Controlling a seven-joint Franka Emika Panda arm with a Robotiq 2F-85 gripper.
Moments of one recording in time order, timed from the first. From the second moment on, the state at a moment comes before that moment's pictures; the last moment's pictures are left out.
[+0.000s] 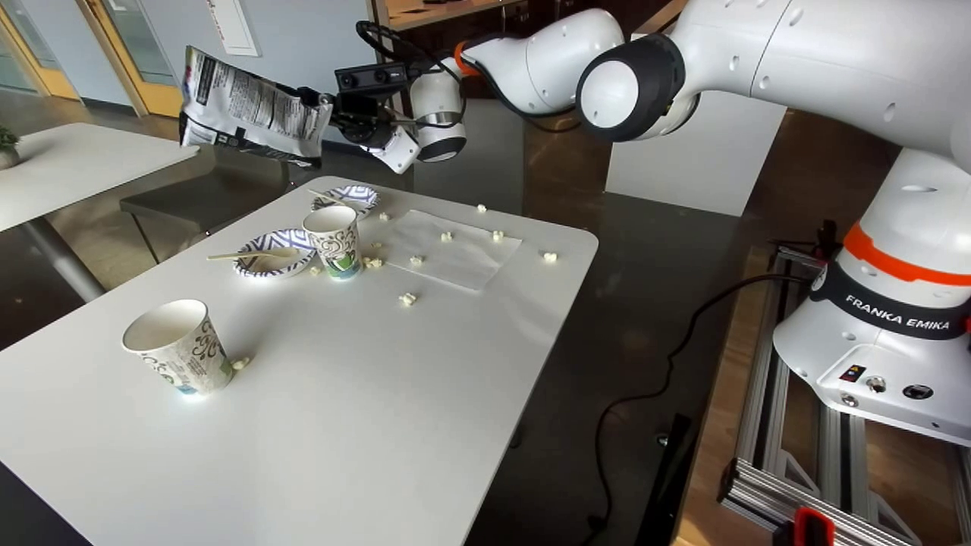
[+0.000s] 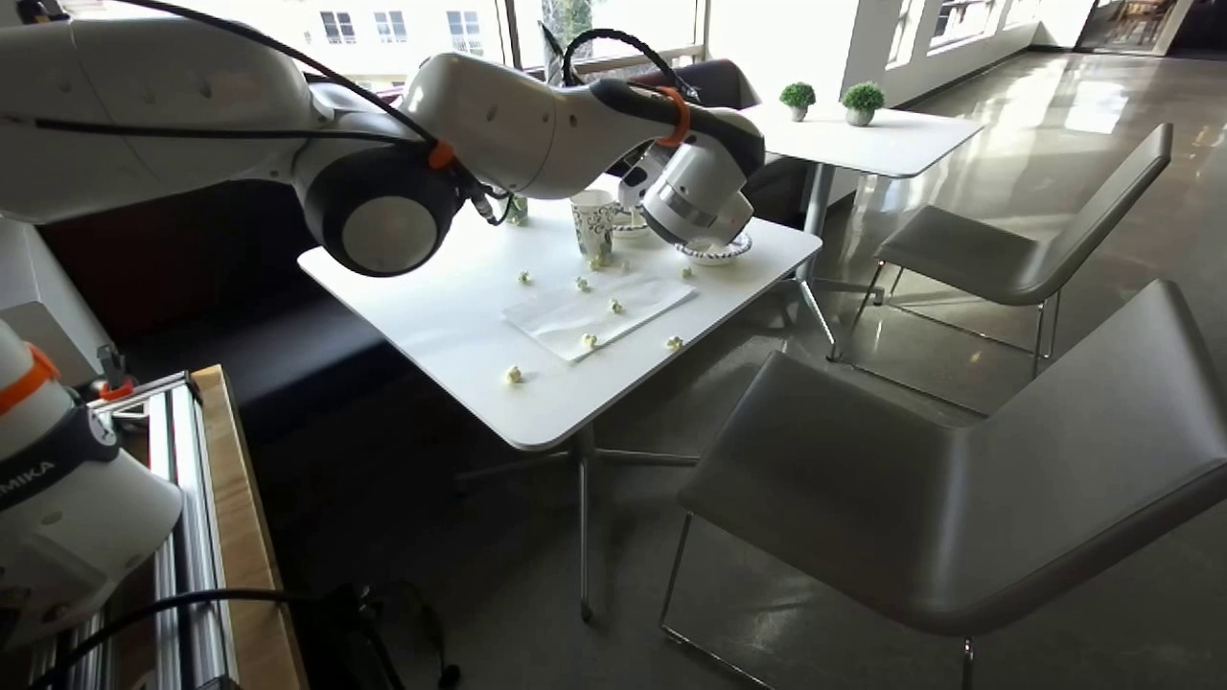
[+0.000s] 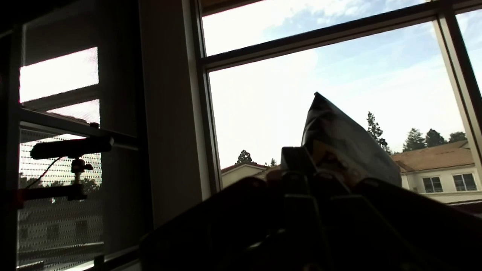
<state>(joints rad) -0.14 1.47 0.23 -0.59 1.68 1.07 1.42</state>
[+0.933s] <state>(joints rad) -0.14 1.48 0.25 -0.56 1.66 1.03 1.46</state>
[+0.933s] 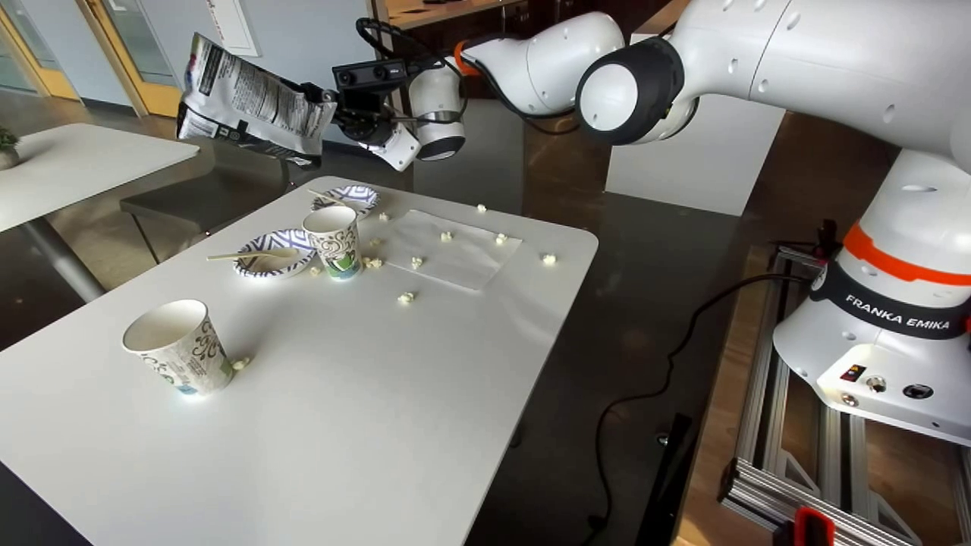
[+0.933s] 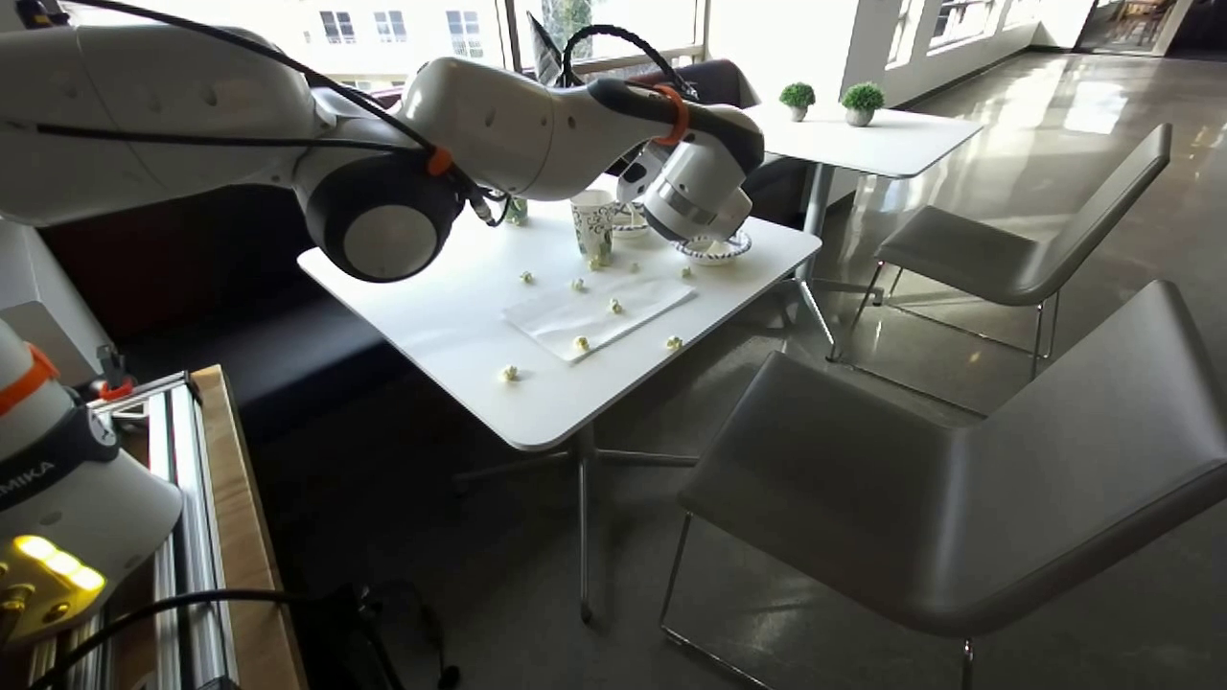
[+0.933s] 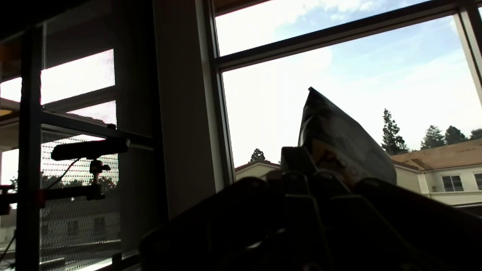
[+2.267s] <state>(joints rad) -0.16 1.48 0.30 -0.60 1.70 1.00 1.45</state>
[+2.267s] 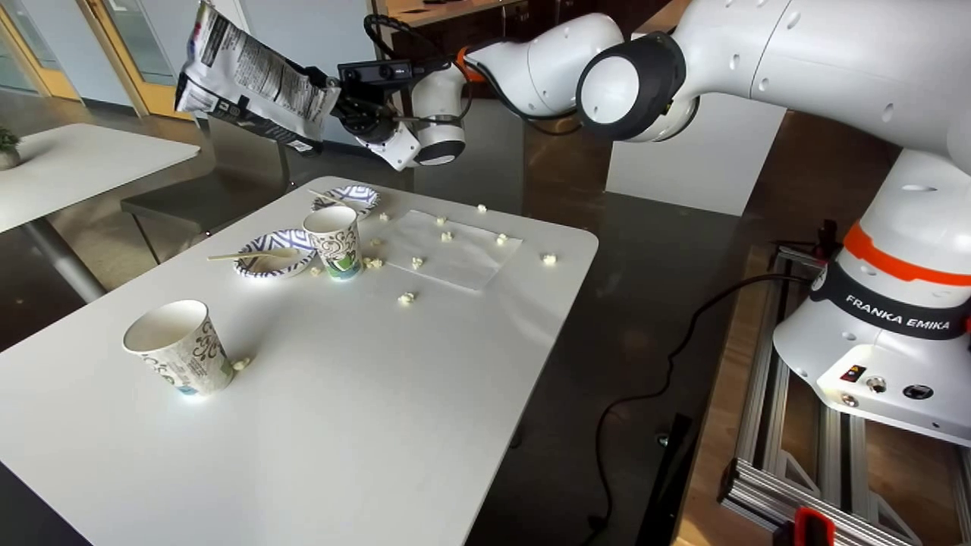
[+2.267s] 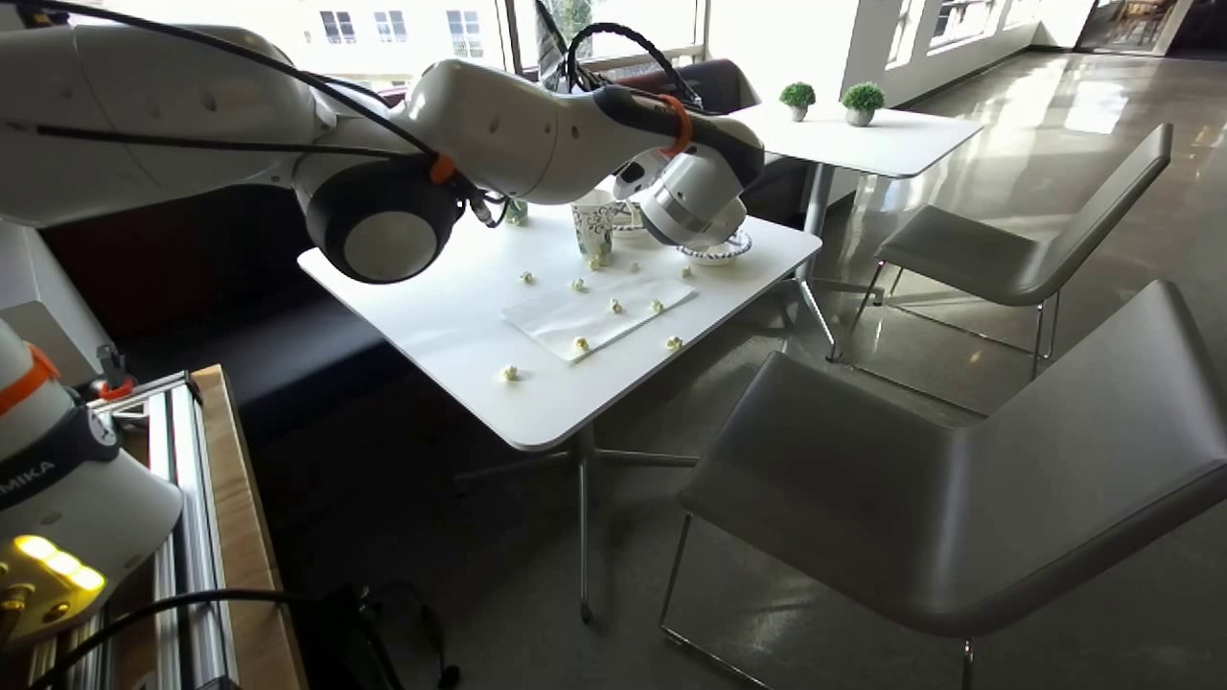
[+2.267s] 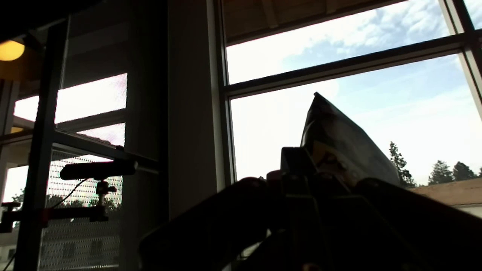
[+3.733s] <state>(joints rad) -0.14 1.48 0.33 -0.63 1.74 0.96 1.46</state>
